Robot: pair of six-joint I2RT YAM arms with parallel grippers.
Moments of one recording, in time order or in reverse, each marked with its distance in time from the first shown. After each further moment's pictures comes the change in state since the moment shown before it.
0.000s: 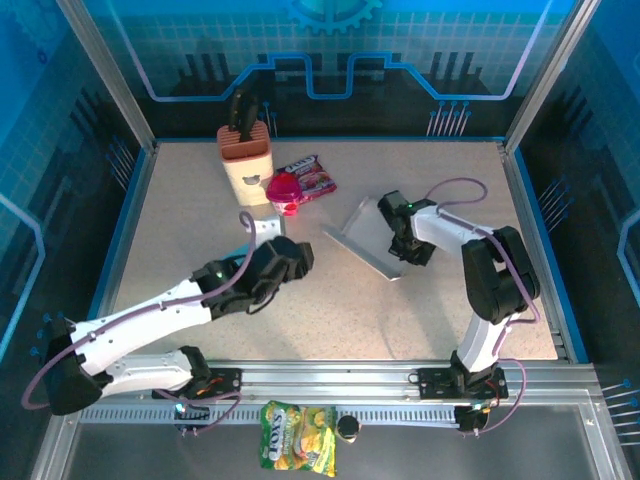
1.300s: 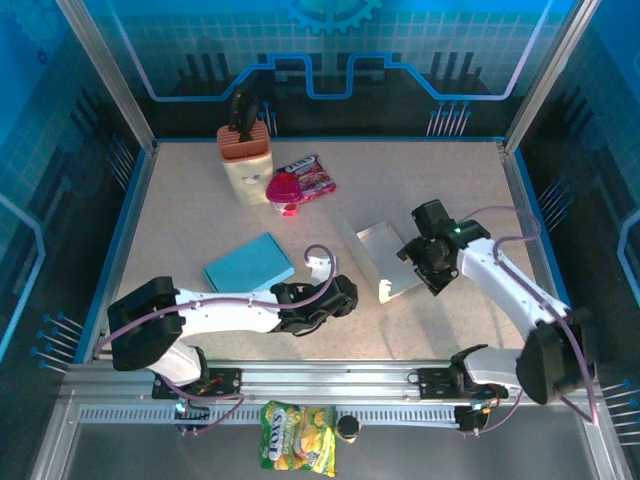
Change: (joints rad) left arm -0.168 0.418 -0.061 0.349 0.076 -0.122; right arm 0.002 -0.560 -0.187 -0.053 -0.298 0.139
